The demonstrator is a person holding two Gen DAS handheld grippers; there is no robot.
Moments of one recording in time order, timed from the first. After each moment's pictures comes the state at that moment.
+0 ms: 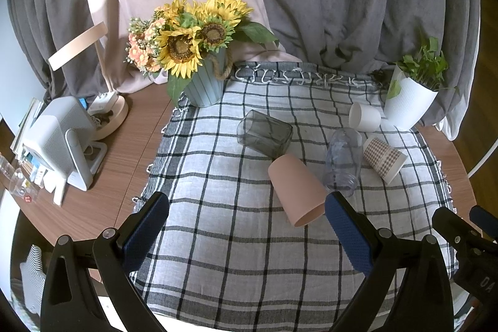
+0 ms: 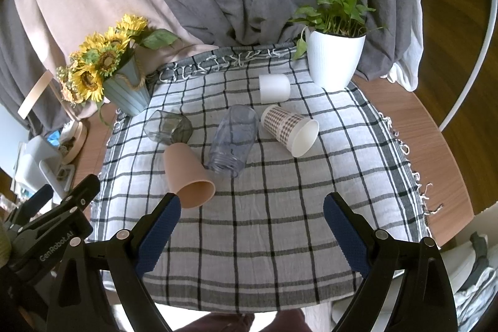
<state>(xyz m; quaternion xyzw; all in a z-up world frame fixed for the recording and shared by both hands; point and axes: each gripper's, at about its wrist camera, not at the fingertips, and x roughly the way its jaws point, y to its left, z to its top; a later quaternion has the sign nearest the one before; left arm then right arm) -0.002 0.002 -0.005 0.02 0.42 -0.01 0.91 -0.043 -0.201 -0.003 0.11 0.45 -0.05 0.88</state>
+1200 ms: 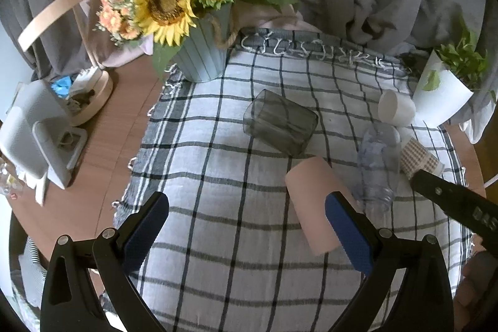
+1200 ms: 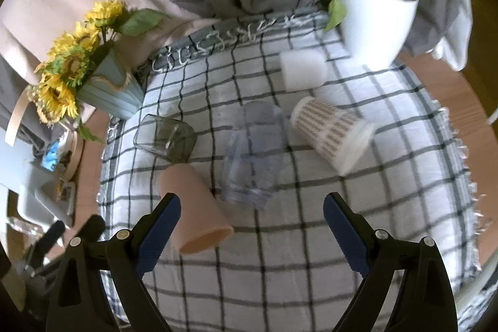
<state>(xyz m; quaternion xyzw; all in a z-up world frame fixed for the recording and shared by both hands) 0.090 0.014 -0.059 0.01 0.49 0.00 0.87 0.076 -0.204 -0.073 0.17 0.51 -0.02 0.84</state>
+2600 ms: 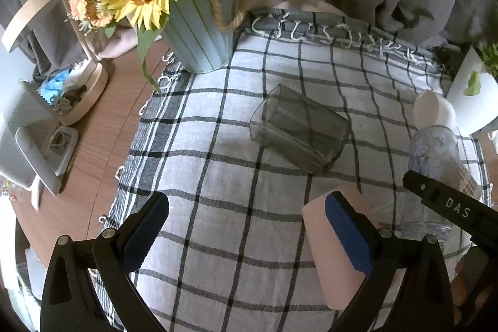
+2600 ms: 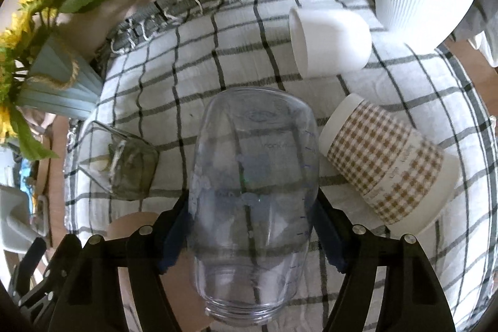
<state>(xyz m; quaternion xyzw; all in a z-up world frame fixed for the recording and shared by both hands) 0.142 0.008 -0.098 0.02 0.51 0.04 0.86 0.163 -0.201 -0.150 0.17 0.57 -0.03 0.81</state>
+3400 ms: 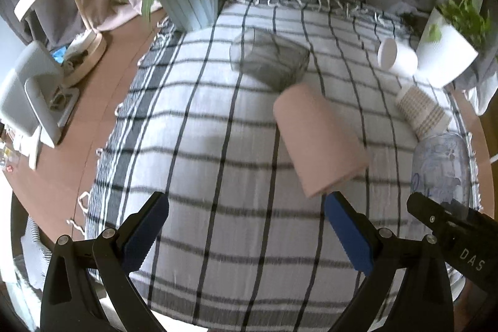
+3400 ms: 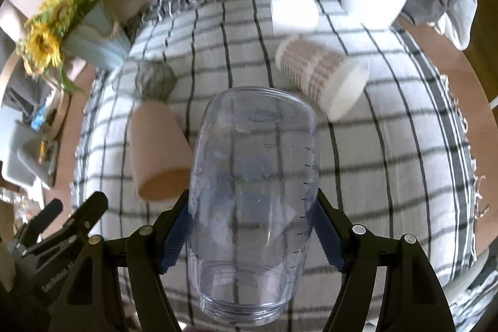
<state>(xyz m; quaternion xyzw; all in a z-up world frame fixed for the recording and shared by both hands) 0.048 -0.009 -0.103 0.02 0.55 0.01 0.83 0.034 -0.205 -0.115 0.13 0.58 -0.01 0.80</state>
